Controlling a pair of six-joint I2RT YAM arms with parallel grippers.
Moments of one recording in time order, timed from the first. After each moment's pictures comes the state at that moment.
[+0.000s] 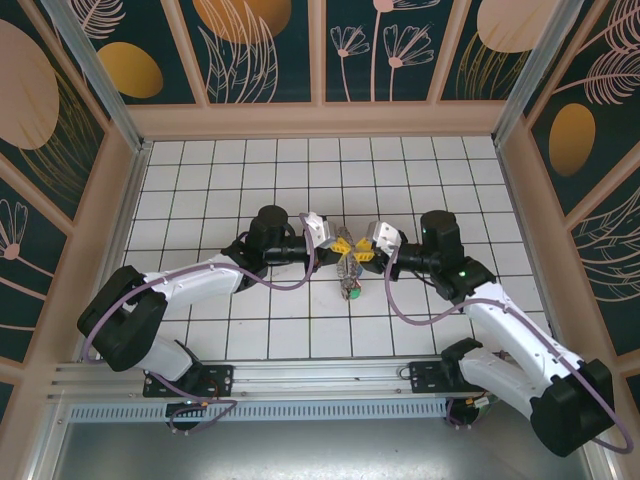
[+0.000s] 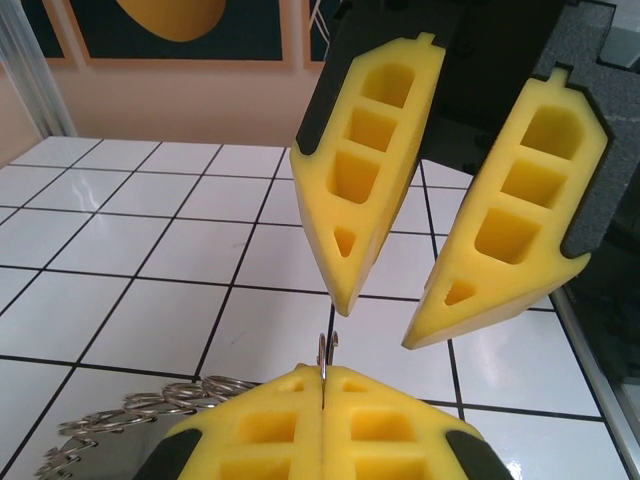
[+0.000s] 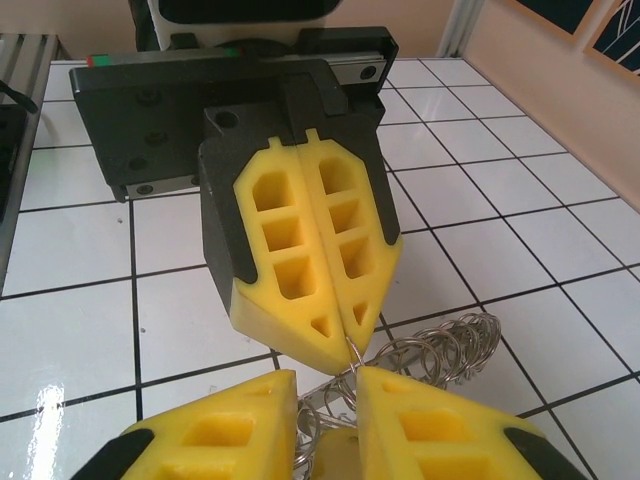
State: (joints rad) left arm -0.74 1.50 0.78 0.44 0.70 0.18; right arm 0.47 0.93 0.64 -0.17 -0.70 -0.51
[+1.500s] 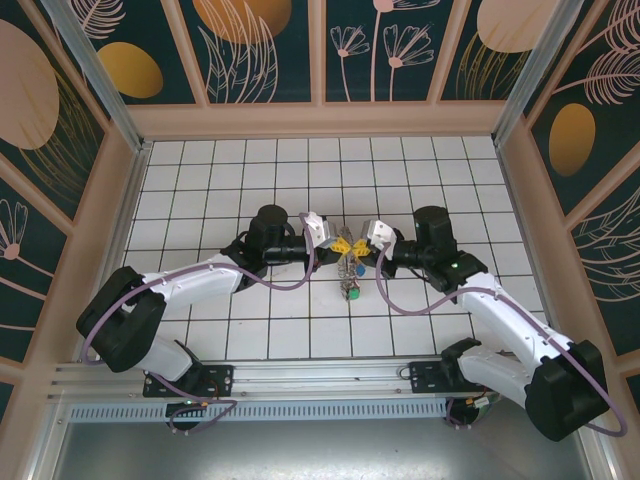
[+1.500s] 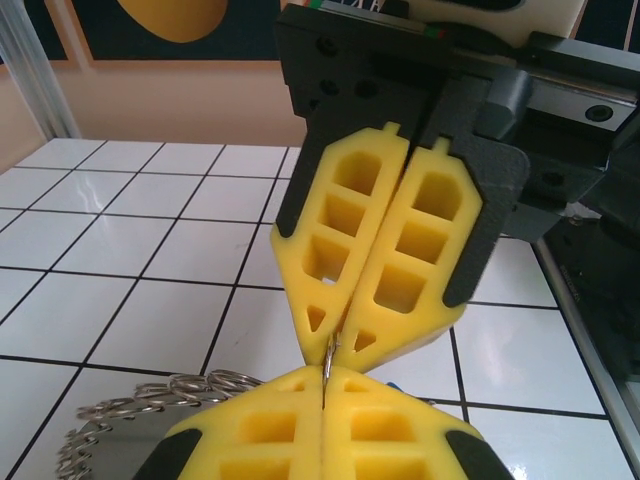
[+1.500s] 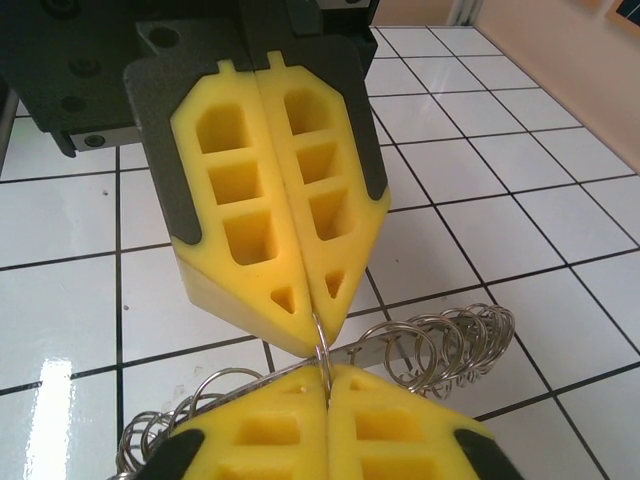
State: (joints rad) left arm -0.74 1.49 0.78 0.43 0.69 0.19; right arm 0.46 1.03 0.65 -0.16 -0.70 -0.56
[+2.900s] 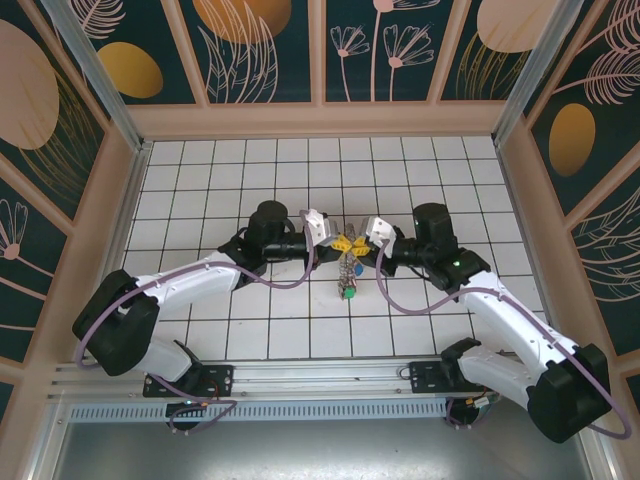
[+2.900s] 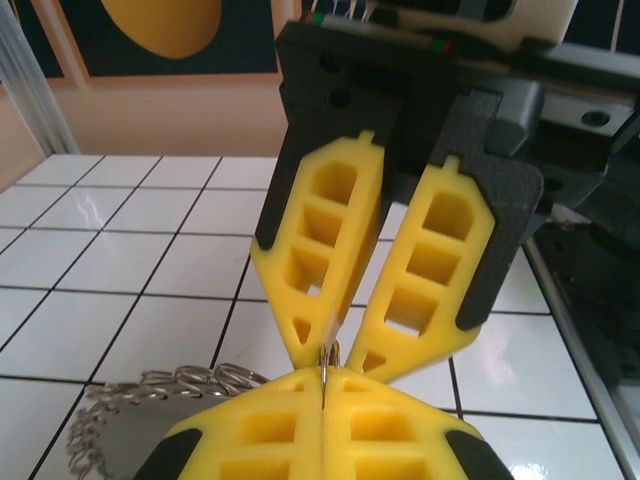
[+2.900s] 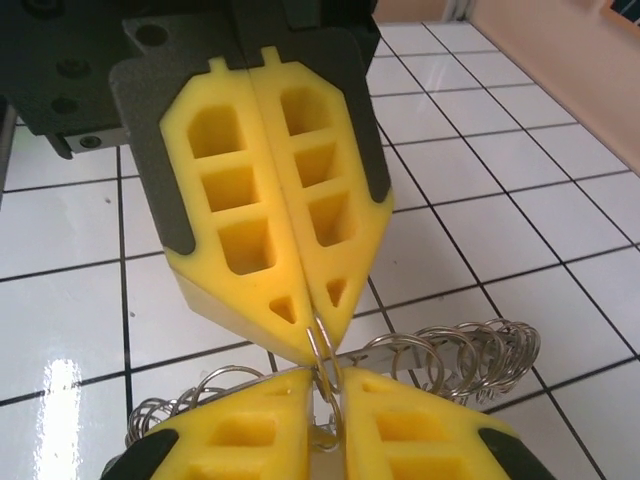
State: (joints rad) left arm -0.75 1.47 0.82 0.38 0.71 0.20; right arm 0.49 1.01 0.70 -0.22 -0.68 -0.53
